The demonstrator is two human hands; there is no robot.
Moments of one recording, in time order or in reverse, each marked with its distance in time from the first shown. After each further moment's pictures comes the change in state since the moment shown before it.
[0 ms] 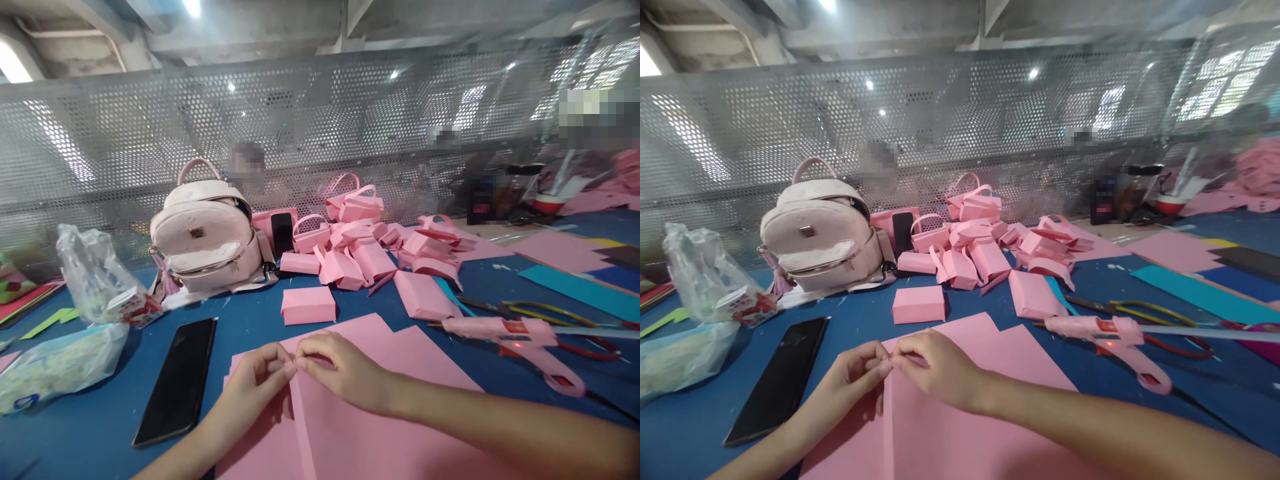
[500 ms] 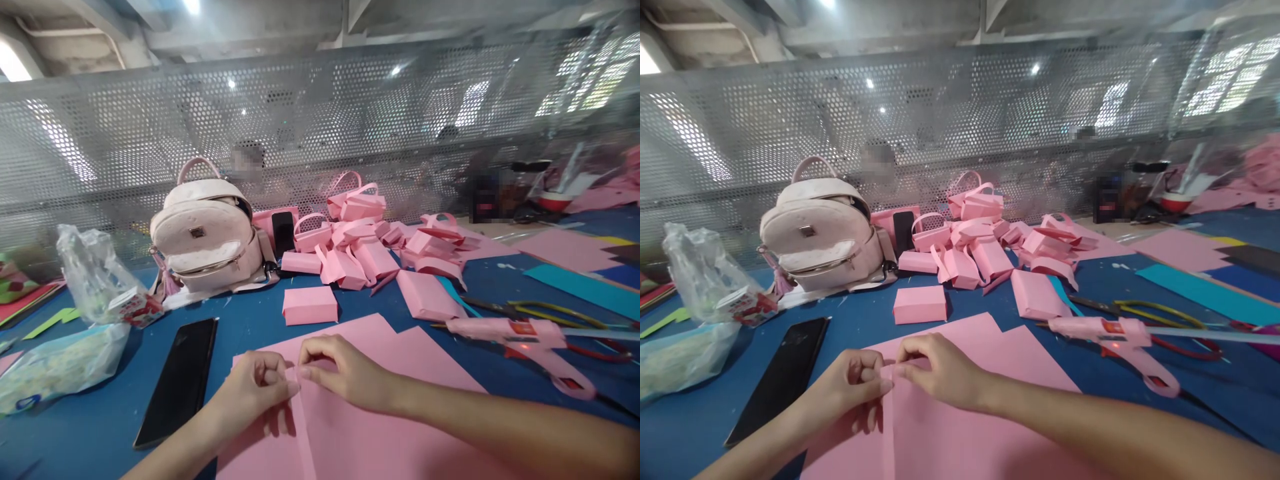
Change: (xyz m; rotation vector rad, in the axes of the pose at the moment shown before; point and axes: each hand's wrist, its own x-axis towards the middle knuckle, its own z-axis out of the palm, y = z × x) left_hand 0.001 0.002 -0.008 0.003 -0.059 -0.210; right_hand -0.001 0.000 -0.003 0.187 -0.024 0.064
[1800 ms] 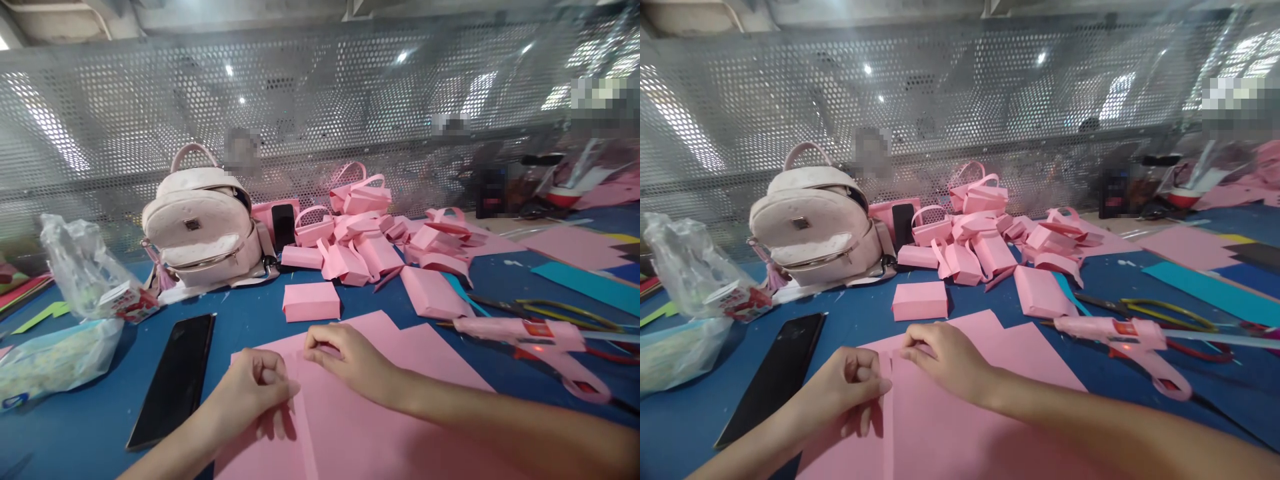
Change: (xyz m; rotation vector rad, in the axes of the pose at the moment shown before) left_hand 0.001 0.004 0.000 0.018 0.031 -0.091; right_hand 0.005 0.011 -0.007 -0.168 0.100 0.067
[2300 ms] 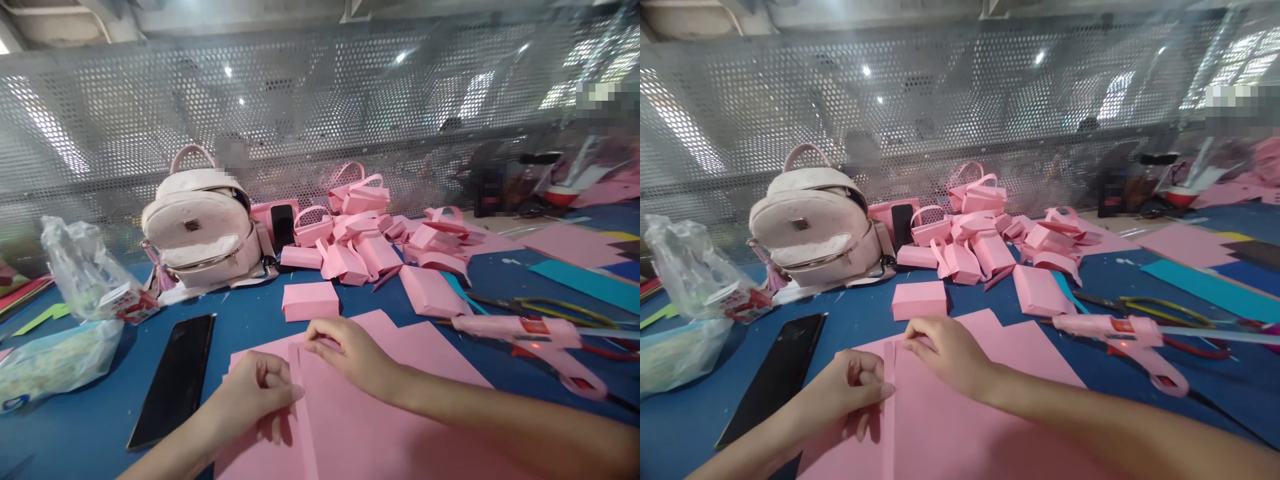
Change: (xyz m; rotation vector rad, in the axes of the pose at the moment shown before) left_hand -0.001 0.002 0.003 0.041 -0.016 -0.033; right_hand 0.000 0.000 -0.003 -0.119 0.114 -0.107
